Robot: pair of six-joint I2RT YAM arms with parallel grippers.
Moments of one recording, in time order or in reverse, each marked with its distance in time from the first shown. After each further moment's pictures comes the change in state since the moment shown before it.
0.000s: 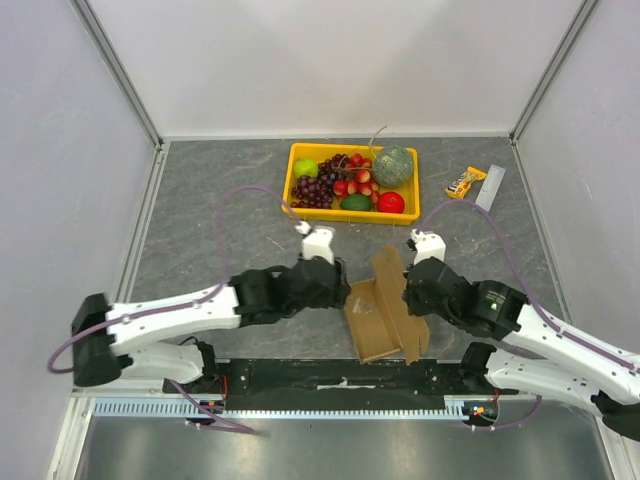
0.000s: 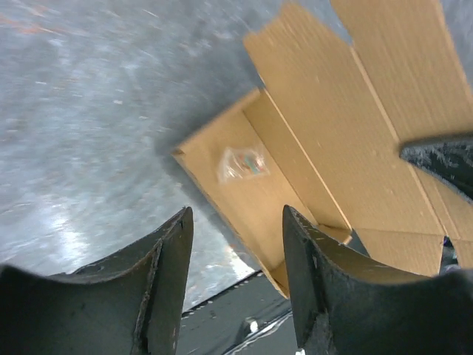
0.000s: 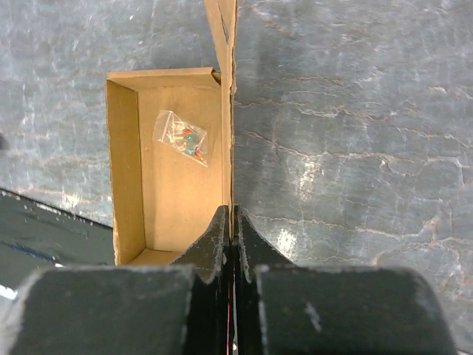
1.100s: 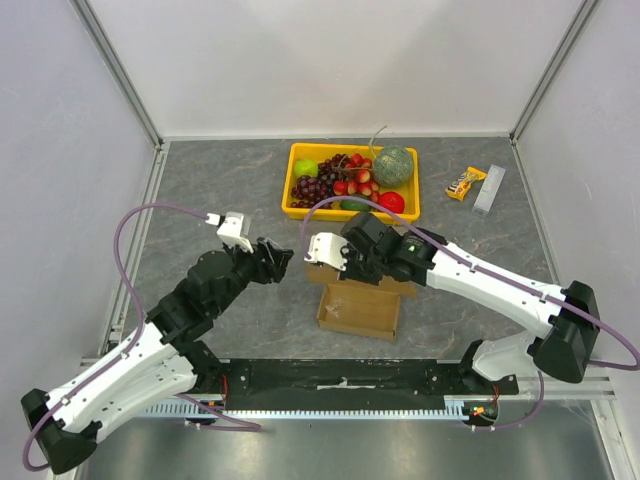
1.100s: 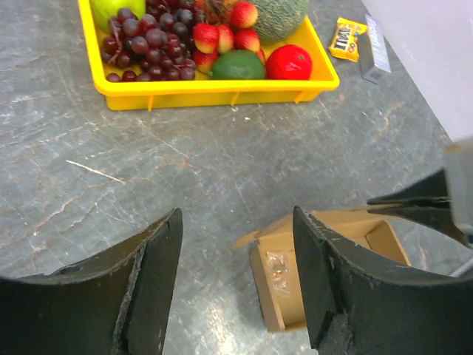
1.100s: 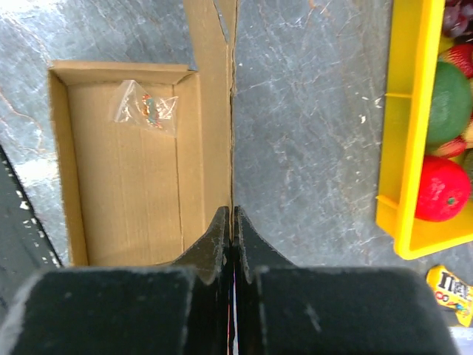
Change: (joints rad) left arm 0.428 -0.660 -0.383 0.225 0.131 0.353; right arm -0.039 0.588 0.411 0.074 -0.380 -1.149
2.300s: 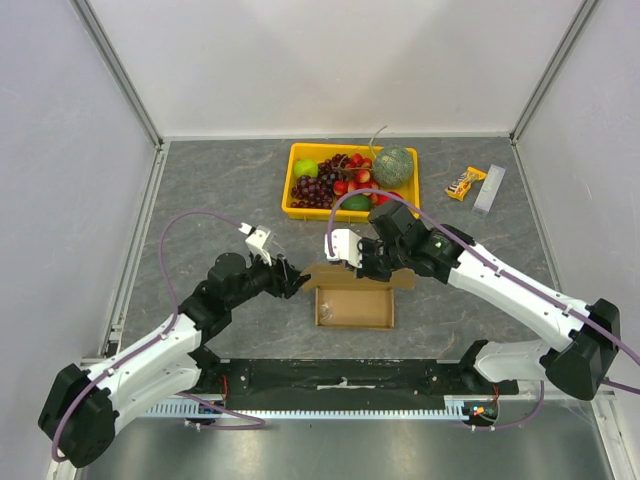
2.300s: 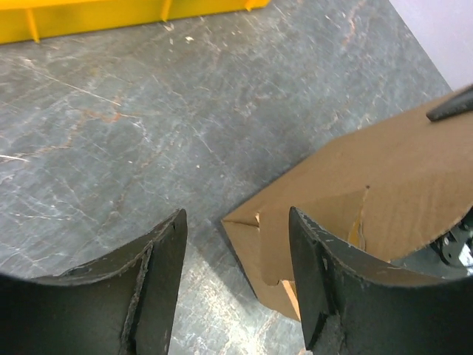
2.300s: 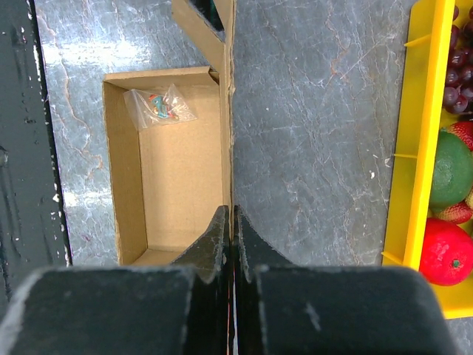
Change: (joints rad) left arm 0.191 0.192 -0.267 0.406 0.462 0.059; right arm -0.138 -0.114 -0.061 0.054 -0.333 -0.180
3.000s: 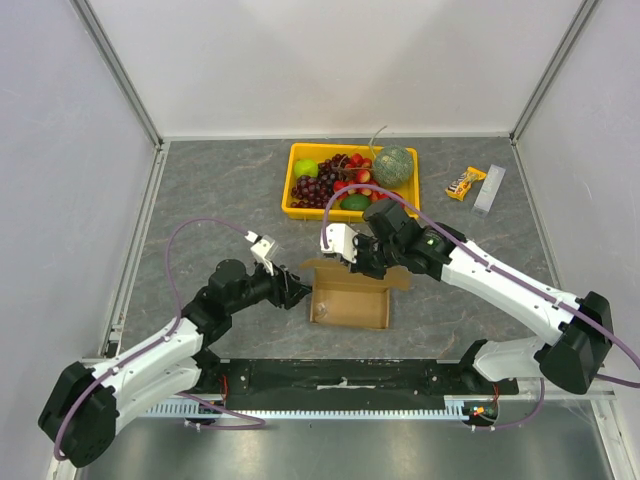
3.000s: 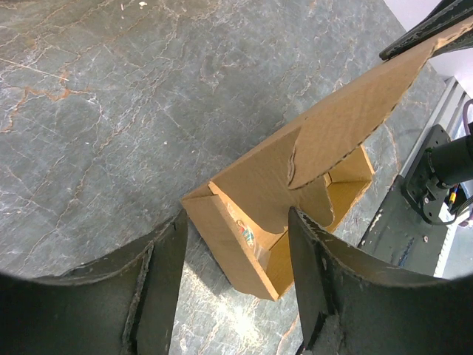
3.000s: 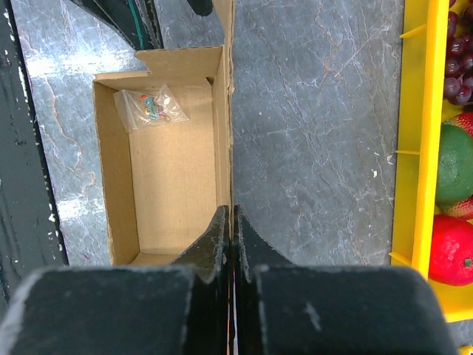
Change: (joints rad) left arm 0.000 -0.010 -0.085 0.074 0.149 0.012; right arm -0.002 0.045 0.000 0.055 0.024 0.063
